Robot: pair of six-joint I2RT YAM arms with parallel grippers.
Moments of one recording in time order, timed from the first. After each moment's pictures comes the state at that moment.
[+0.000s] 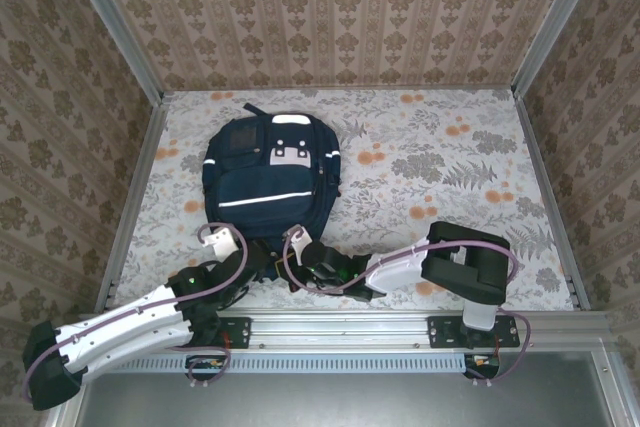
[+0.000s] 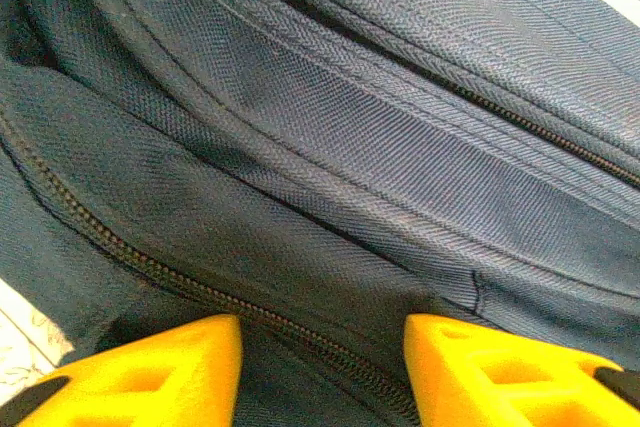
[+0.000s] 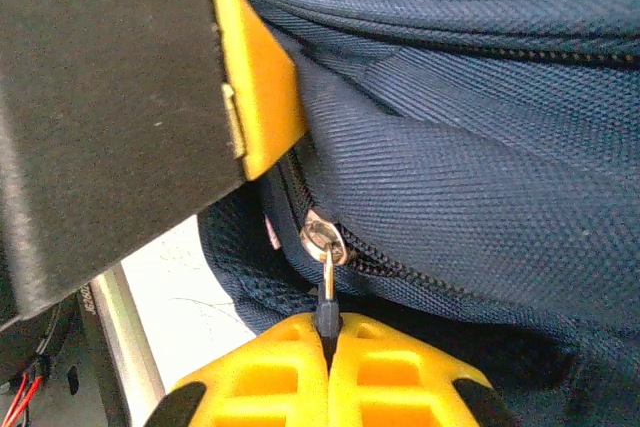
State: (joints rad) left arm -1.06 0.58 0.29 -0.59 -0.56 -1.33; right arm 1.22 1.80 0.76 0.55 0.11 0.60
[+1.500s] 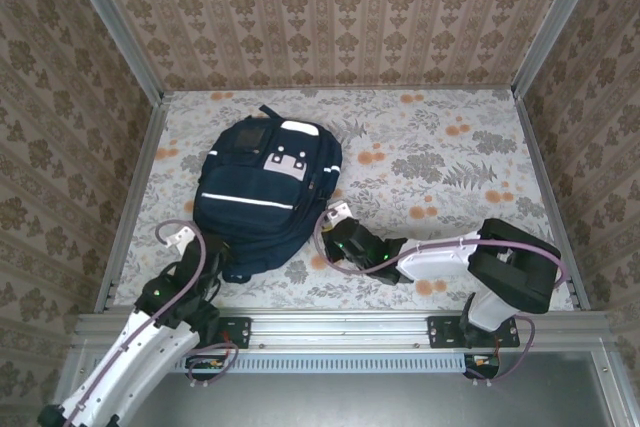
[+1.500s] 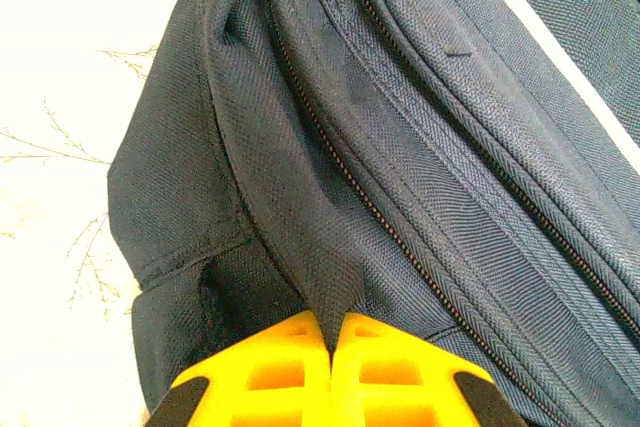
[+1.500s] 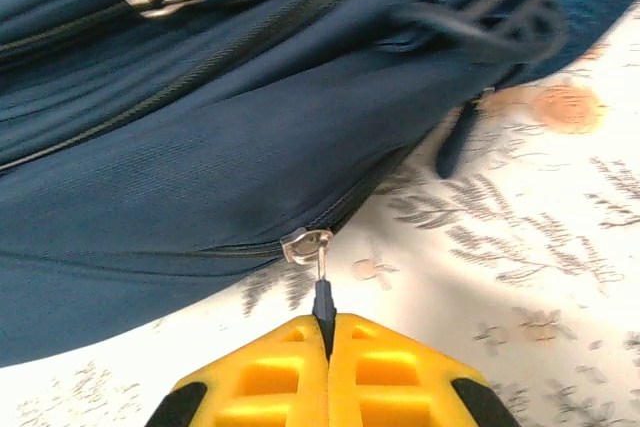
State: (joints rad) left arm -0.57 0.30 0.36 -0.85 -0.37 -1.06; right arm 1.01 1.58 0.63 0.30 0.34 0.42
